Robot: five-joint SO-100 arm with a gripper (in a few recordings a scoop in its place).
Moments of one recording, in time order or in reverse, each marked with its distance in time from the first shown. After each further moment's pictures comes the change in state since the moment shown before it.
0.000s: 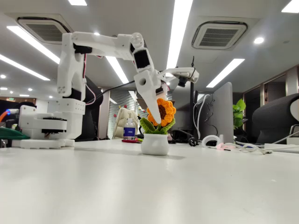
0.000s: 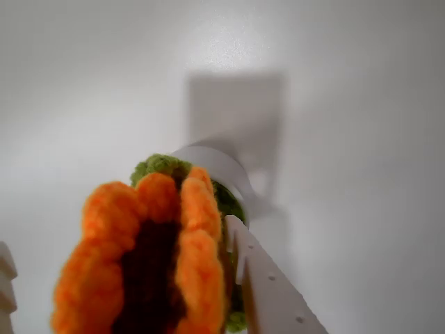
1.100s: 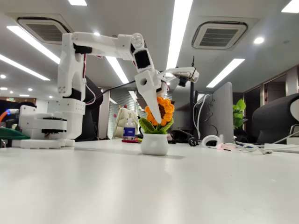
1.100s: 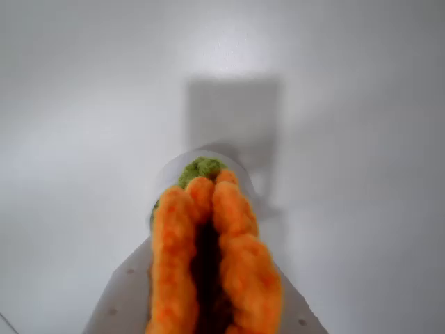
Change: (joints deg) arm -0.6 1.7 0.0 2.5 -1.2
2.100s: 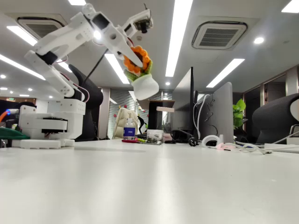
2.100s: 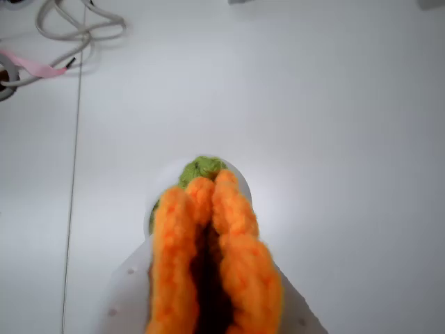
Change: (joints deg) arm -7.9 54.8 0.0 17.9 -9.4
